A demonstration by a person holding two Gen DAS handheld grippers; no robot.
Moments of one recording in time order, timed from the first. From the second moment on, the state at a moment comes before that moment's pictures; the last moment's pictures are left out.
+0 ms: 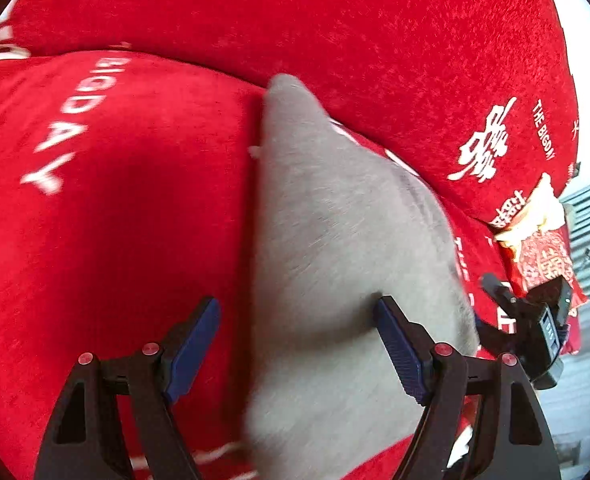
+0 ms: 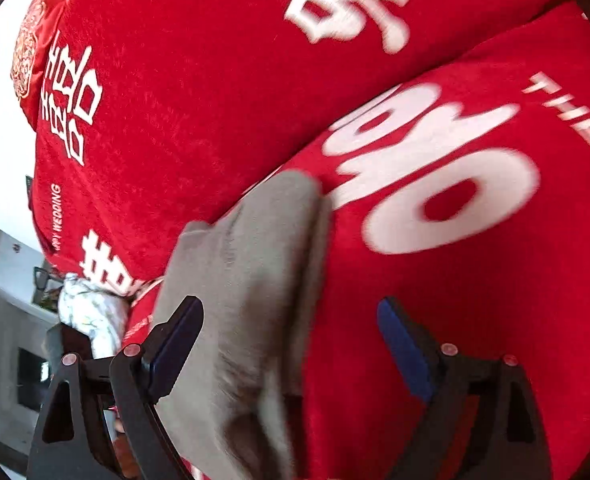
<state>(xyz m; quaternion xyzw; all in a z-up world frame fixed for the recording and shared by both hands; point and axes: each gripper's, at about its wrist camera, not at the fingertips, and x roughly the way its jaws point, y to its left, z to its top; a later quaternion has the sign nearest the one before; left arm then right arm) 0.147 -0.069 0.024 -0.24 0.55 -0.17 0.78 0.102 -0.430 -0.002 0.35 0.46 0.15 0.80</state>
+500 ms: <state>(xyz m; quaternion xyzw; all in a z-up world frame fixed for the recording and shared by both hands) 0.168 -0.100 0.021 -0.21 0.52 -0.17 0.81 0.136 -0.352 -0.006 0.22 0.48 0.18 0.83</state>
